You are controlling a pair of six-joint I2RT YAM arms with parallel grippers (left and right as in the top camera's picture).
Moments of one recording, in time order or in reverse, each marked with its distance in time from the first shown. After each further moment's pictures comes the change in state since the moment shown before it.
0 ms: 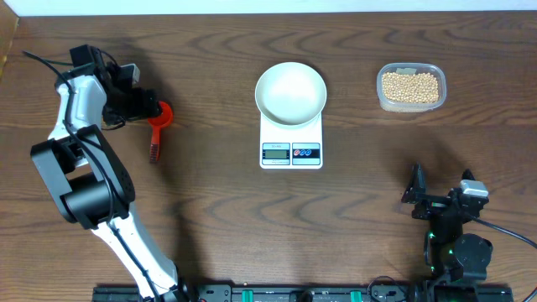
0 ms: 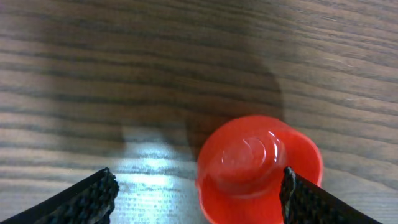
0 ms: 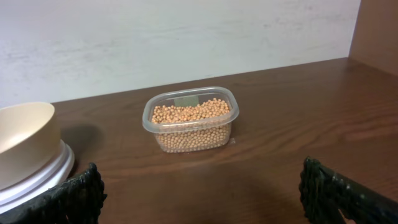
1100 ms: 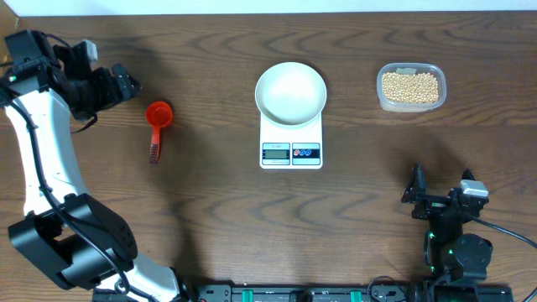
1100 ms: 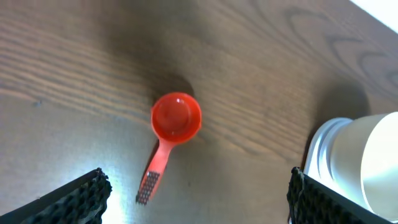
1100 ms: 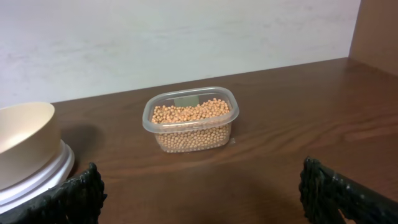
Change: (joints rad) left arm 0.070 -0.389 -0.004 -0.156 0.174 -0.202; right arm 0.000 0.000 0.000 0.000 0.000 0.000
